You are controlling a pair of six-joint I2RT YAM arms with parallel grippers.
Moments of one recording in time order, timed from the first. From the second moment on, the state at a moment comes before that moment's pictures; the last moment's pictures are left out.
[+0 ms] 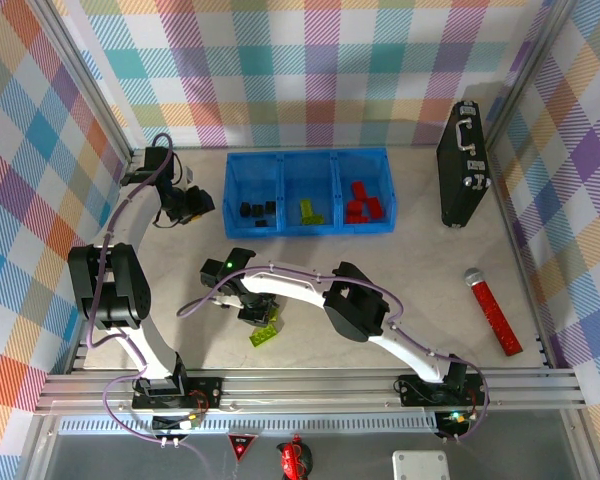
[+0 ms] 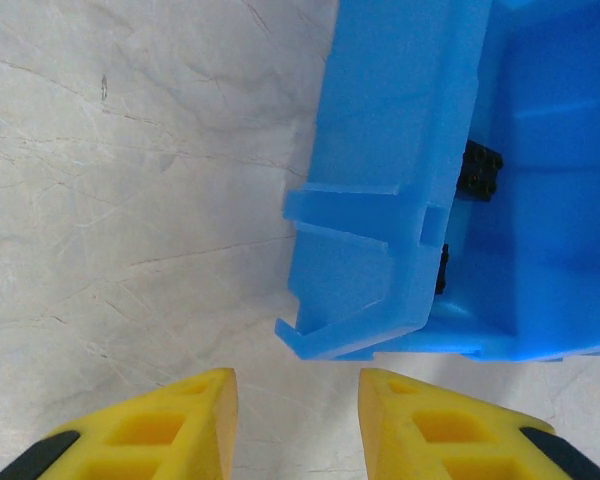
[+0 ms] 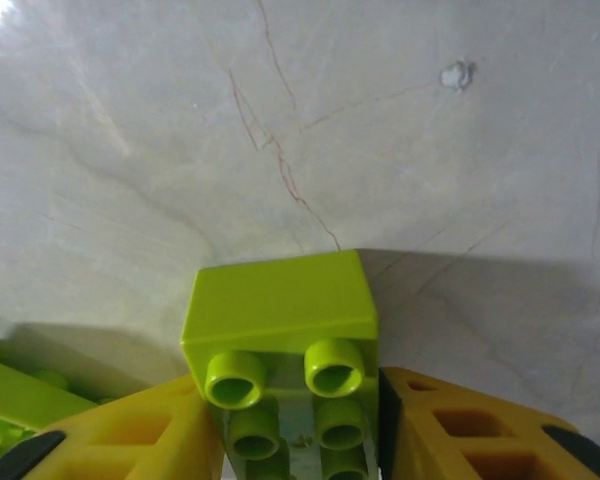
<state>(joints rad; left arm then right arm) 0.05 1.76 1.47 -0.84 0.33 -0.33 1.20 2.48 2.21 -1.39 0.11 -0.16</state>
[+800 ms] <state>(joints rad) 0.05 1.76 1.47 -0.84 0.33 -0.33 1.04 2.35 2.12 -1.40 0.12 0.02</state>
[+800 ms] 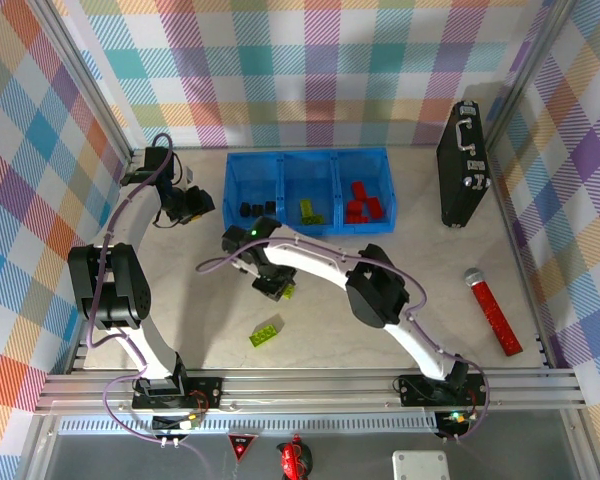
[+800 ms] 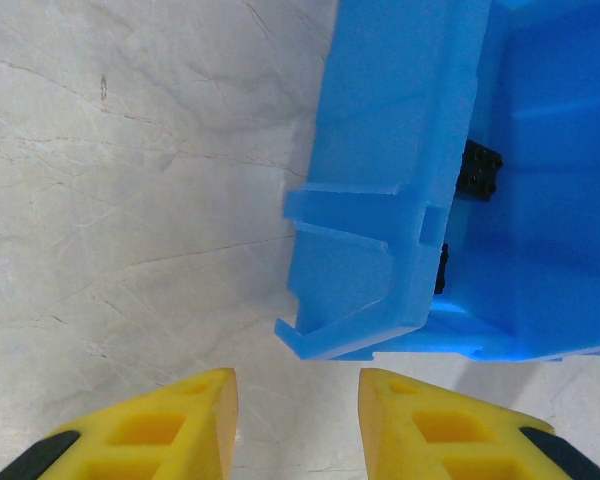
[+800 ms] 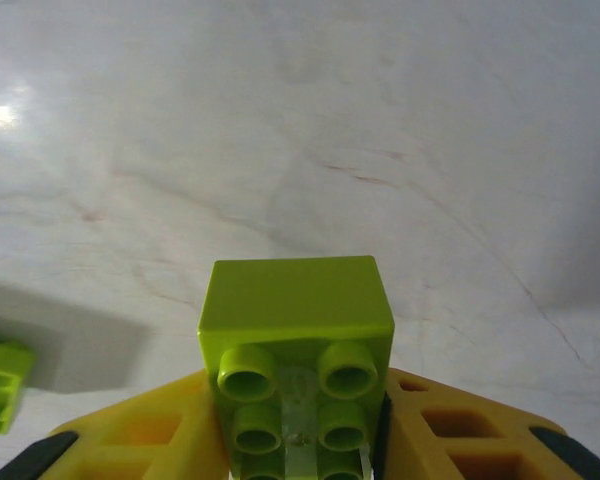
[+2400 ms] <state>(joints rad) 0.05 1.76 1.47 -0.84 0.33 -0.33 0.62 2.50 2.48 -1.16 0.27 0.37</state>
